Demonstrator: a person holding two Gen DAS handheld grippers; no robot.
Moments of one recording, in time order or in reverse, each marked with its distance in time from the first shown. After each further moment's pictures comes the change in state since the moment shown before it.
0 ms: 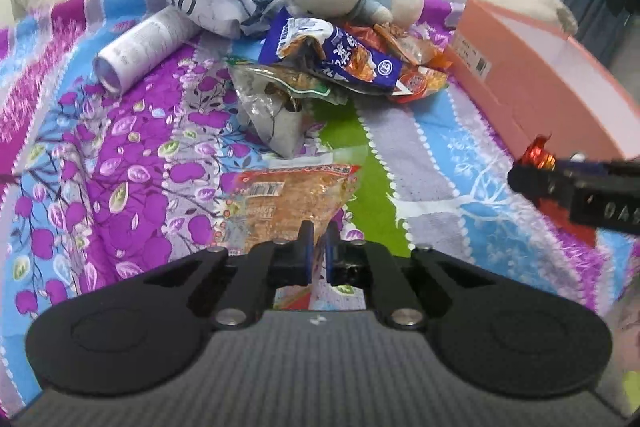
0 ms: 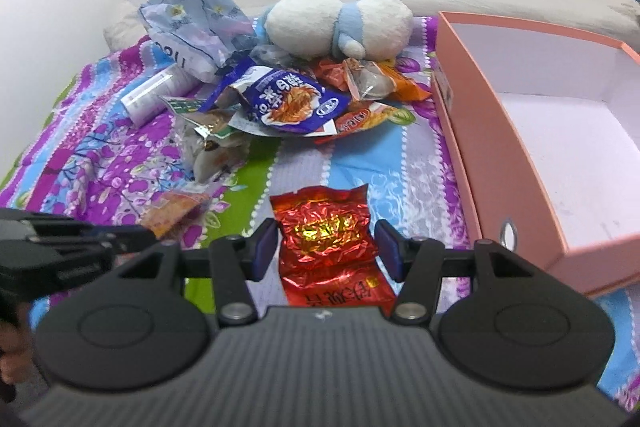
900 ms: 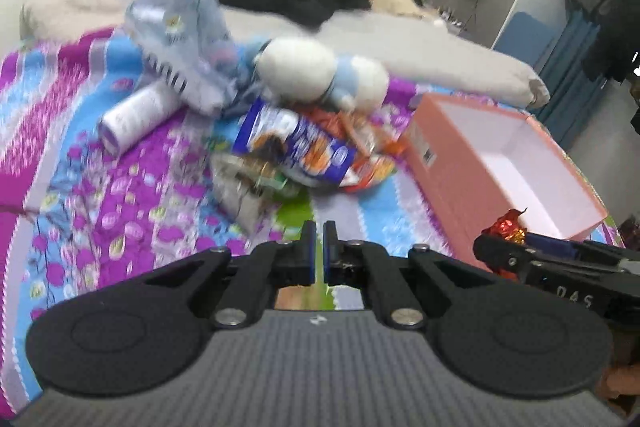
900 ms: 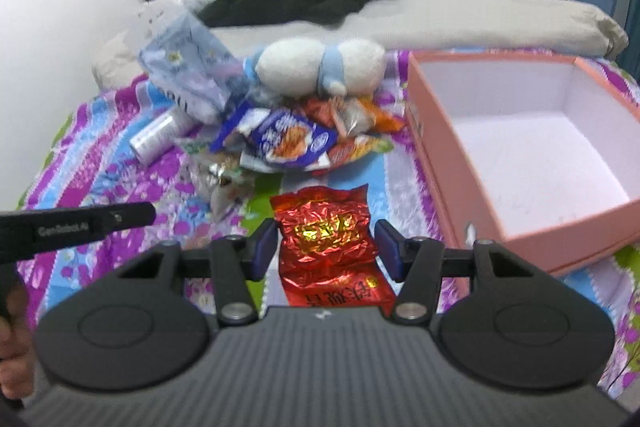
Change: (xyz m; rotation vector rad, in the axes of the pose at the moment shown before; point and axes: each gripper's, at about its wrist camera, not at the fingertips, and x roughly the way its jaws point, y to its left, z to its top) left arm -0.081 -0.036 0.043 -0.061 -0.165 -0.048; right arm -0.070 0.007 0.016 0.069 -0.099 -0.046
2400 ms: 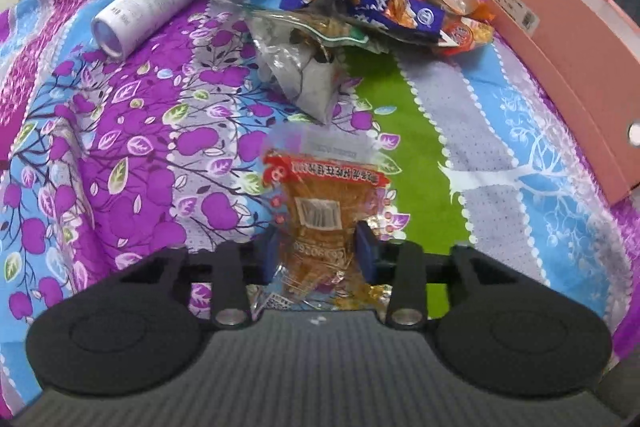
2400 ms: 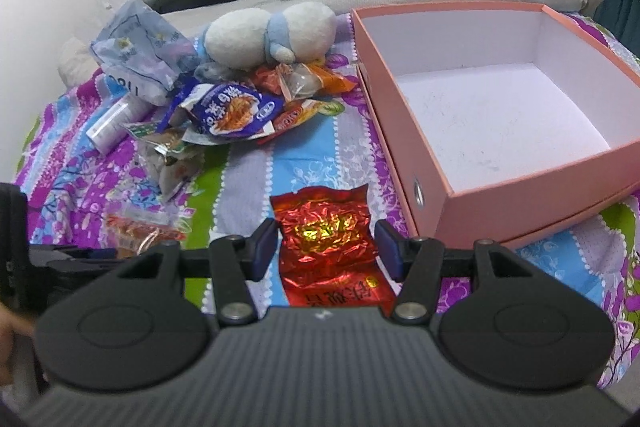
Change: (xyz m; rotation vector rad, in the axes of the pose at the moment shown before) left arm 0.118 0.048 -0.059 0.082 0.295 0.162; right arm 0.026 -0.040 -0.021 0.070 0.090 -0.047
